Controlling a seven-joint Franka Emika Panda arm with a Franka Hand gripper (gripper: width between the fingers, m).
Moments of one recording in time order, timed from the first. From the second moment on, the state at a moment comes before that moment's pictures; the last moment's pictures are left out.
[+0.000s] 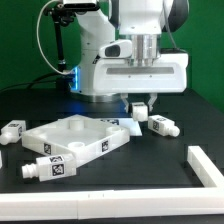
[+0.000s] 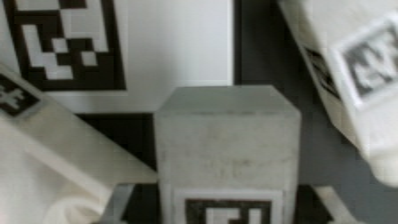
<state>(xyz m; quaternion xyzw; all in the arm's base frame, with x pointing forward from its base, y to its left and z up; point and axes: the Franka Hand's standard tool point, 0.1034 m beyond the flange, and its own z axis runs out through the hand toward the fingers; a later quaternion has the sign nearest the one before) 0.379 0.068 0.051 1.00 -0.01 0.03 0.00</state>
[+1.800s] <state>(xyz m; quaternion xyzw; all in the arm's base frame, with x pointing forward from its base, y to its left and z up) 0.374 0.059 0.039 1.00 0.06 0.01 0.01</state>
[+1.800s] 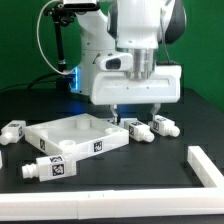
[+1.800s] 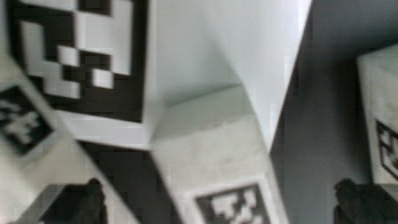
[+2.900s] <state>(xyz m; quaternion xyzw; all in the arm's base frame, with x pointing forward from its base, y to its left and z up) 0.445 -0.037 0.105 0.99 0.14 0.03 -0.02</state>
